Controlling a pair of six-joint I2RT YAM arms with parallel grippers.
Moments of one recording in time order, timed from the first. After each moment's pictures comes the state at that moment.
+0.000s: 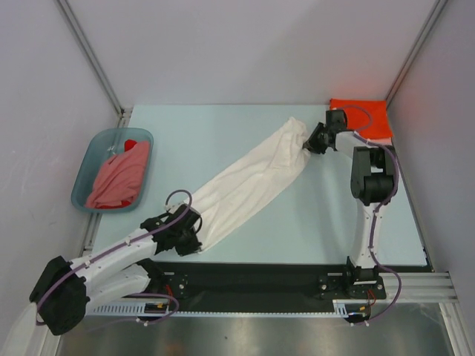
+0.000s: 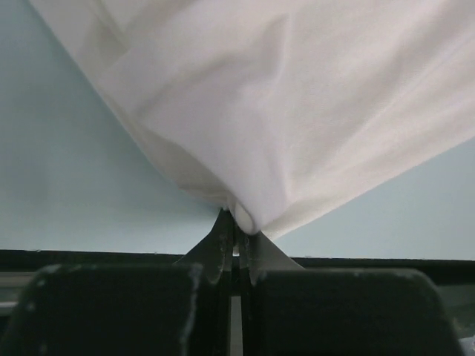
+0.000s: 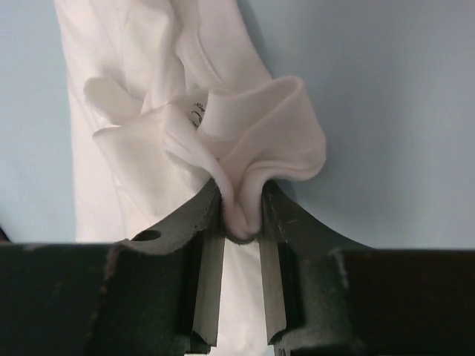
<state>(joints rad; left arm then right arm) -0.68 0.94 0.42 -0.69 -0.08 -1.04 0.04 2.16 1.51 -0.24 -0.21 0.64</state>
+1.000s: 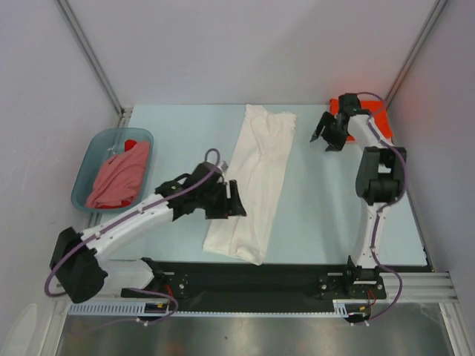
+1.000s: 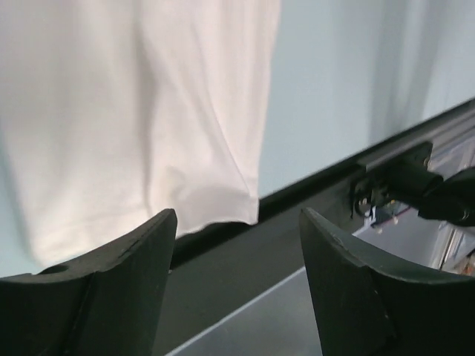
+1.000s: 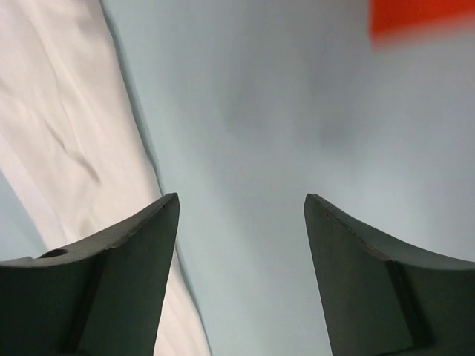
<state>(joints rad) -0.83 1.27 0.94 -0.59 0.16 -0.83 0.01 2.31 1.99 -0.70 -0.20 0.49</state>
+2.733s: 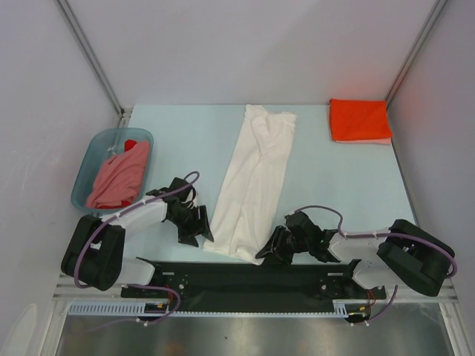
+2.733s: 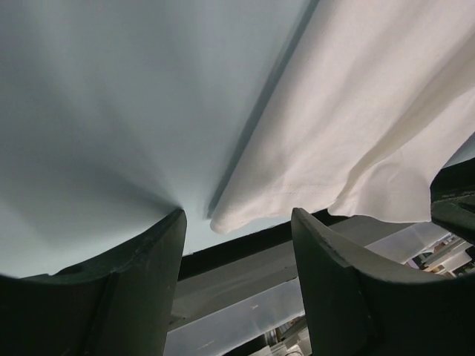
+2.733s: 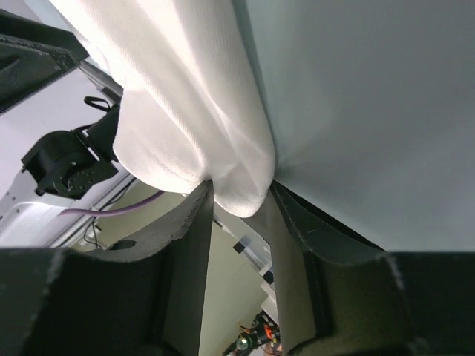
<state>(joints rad) -0.37 1.35 0.61 -0.65 0.40 -0.57 0.91 1.31 0.26 0.28 -0.40 1.48</state>
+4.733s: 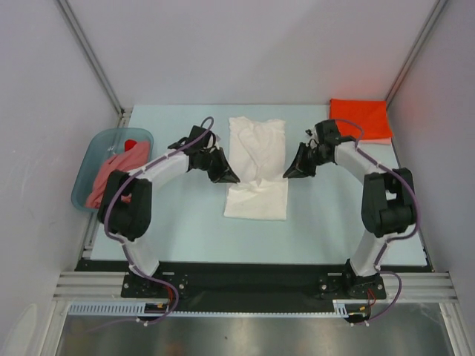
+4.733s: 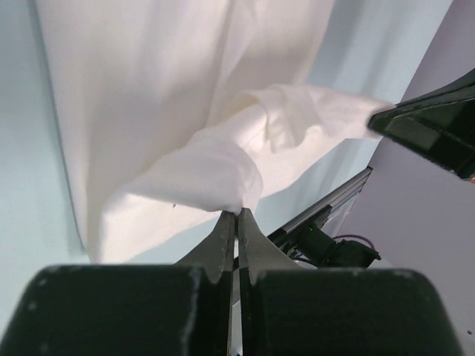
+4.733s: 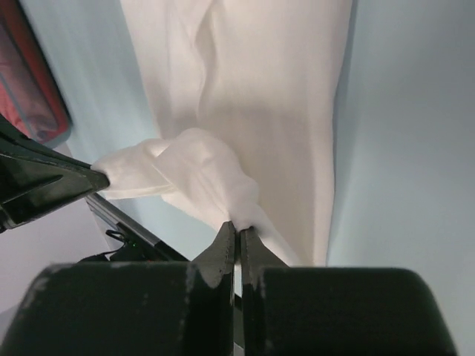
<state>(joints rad) -0.40 1.74 1.21 -0.46 0.55 -0.82 0.21 1.72 1.21 -0.57 -0.59 0.55</state>
